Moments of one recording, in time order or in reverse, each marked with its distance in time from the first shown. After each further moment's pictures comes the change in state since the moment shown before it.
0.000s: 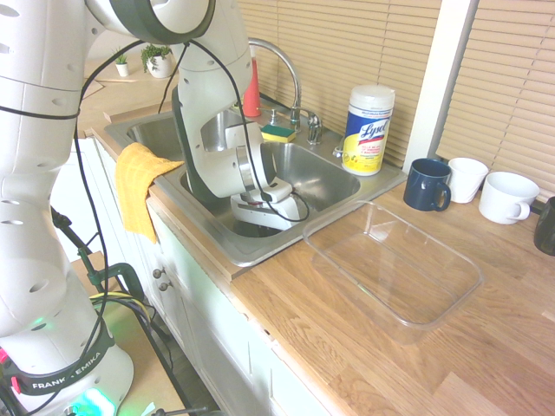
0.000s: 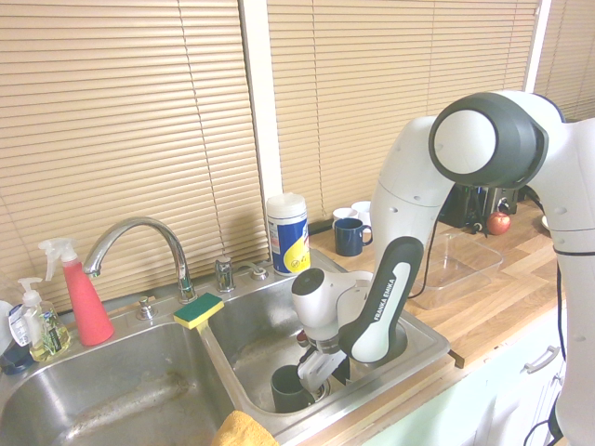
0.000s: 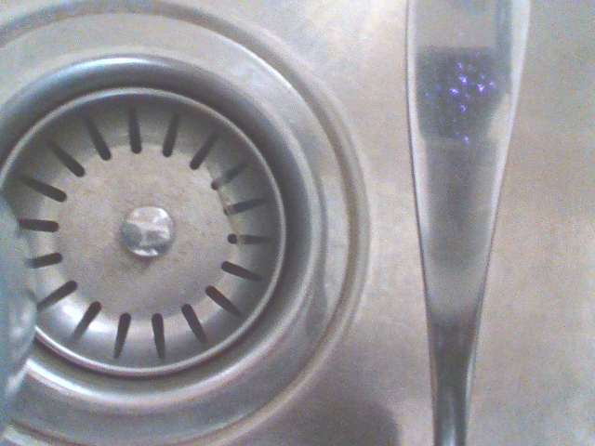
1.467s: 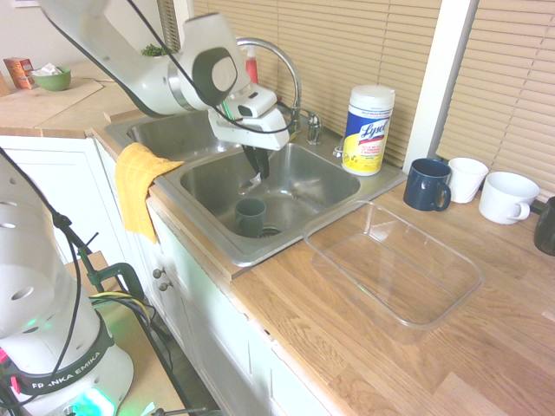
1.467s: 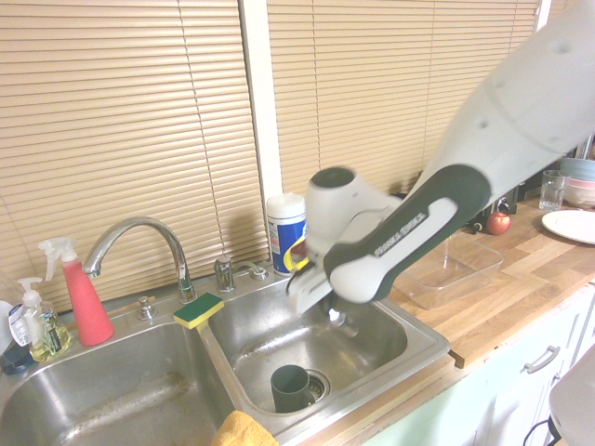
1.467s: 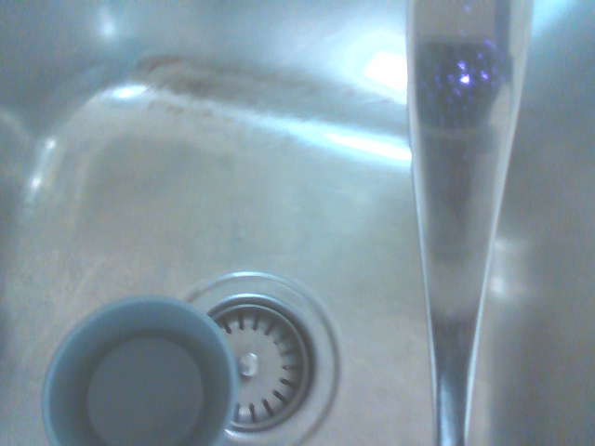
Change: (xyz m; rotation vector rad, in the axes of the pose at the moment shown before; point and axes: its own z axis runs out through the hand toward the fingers) arm 0.009 0.024 -0.195 0.218 0.105 0.034
